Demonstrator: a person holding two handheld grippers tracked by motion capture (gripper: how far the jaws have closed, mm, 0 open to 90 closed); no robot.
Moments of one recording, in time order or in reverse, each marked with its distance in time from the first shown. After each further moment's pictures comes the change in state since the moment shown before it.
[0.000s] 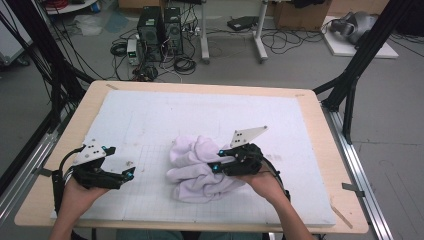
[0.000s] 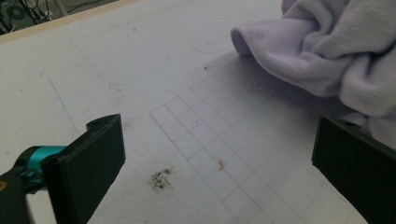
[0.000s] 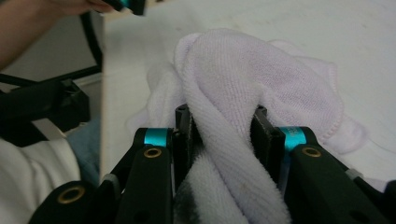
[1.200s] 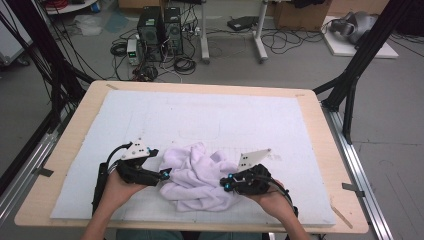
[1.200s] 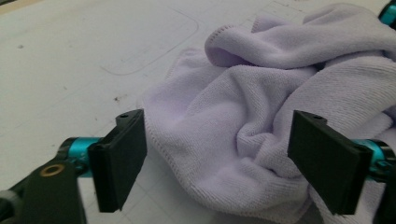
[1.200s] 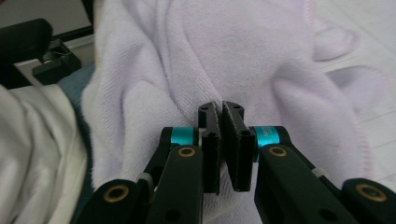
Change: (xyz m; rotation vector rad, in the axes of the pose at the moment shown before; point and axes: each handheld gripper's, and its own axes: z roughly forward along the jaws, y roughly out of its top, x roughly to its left) left arm -0.047 0.023 0.075 0.059 -0.182 0.073; right arm 0.014 -0.060 -0.005 0.135 -0.017 -0.007
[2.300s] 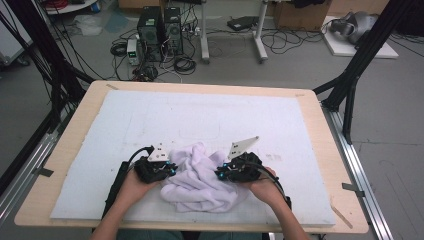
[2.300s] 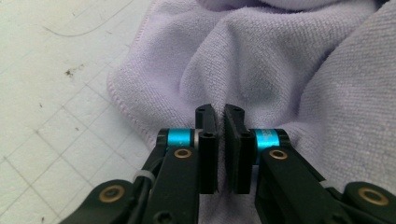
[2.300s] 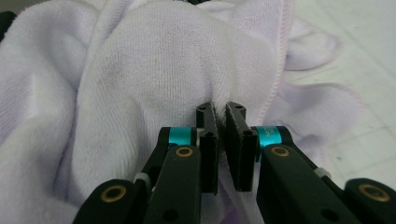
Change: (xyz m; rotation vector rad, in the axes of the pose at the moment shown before) left arm -0.003 -0.010 0.048 0.191 -0.001 0.096; right arm -0.030 0.021 0.018 0.048 -0.044 -0.025
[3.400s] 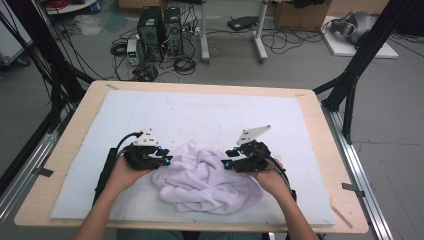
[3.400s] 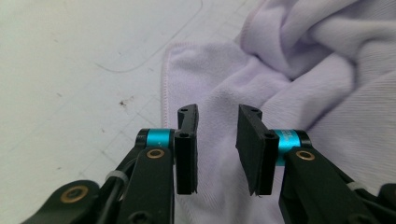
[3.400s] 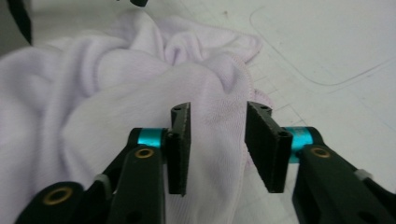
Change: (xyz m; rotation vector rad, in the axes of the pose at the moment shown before) left arm 0.032 0.020 -0.022 -0.052 -0.047 -0.021; right arm -0.025 0.009 -0.014 -0.024 -0.085 0.093
